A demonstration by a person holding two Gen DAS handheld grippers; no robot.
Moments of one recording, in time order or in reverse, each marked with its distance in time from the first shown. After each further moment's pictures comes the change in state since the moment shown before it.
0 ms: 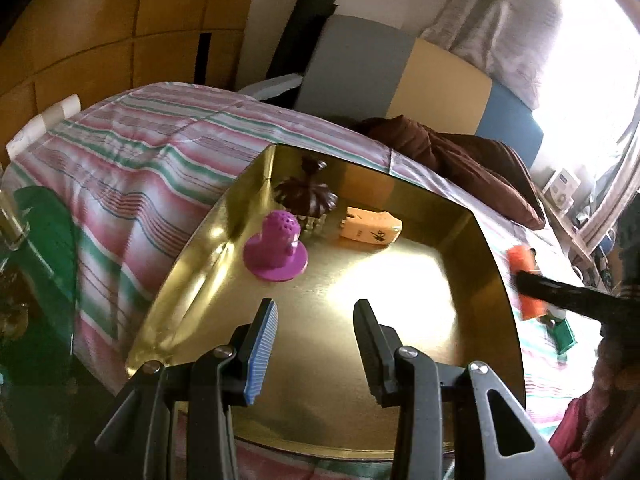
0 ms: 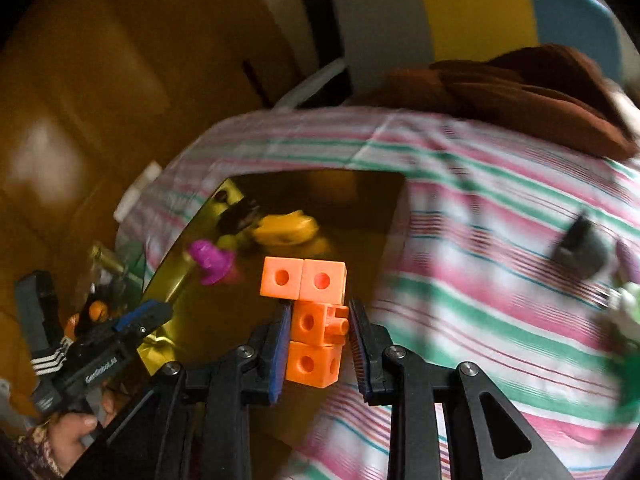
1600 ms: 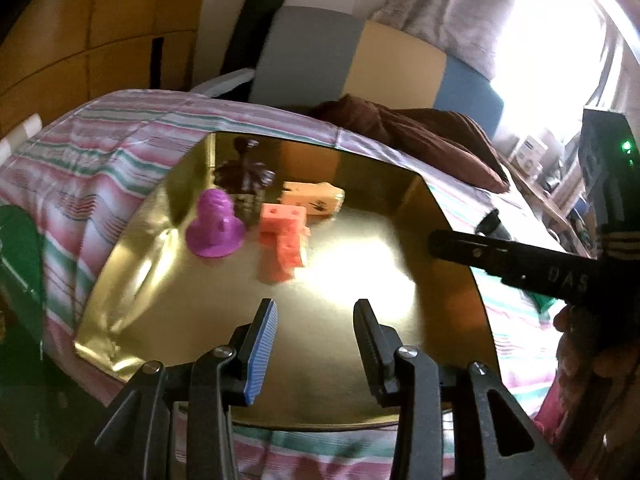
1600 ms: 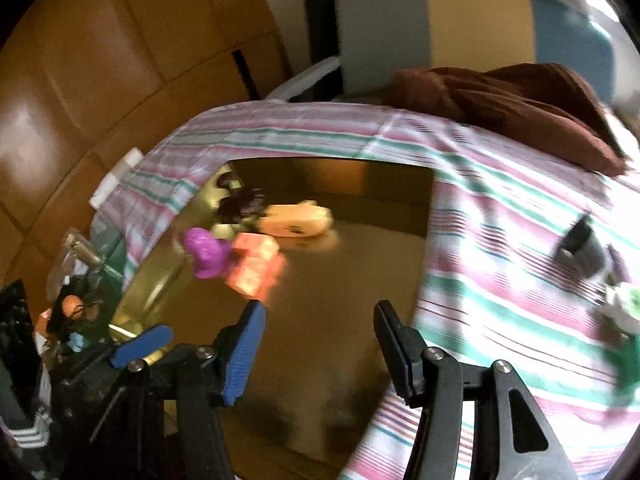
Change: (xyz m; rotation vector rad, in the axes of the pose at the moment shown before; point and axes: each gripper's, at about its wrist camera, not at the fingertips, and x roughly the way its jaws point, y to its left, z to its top) left arm -0.002 -0.038 -0.021 0.136 0.033 -0.106; right arm 0.000 0.024 -0.018 -0.004 -0.022 -0.150
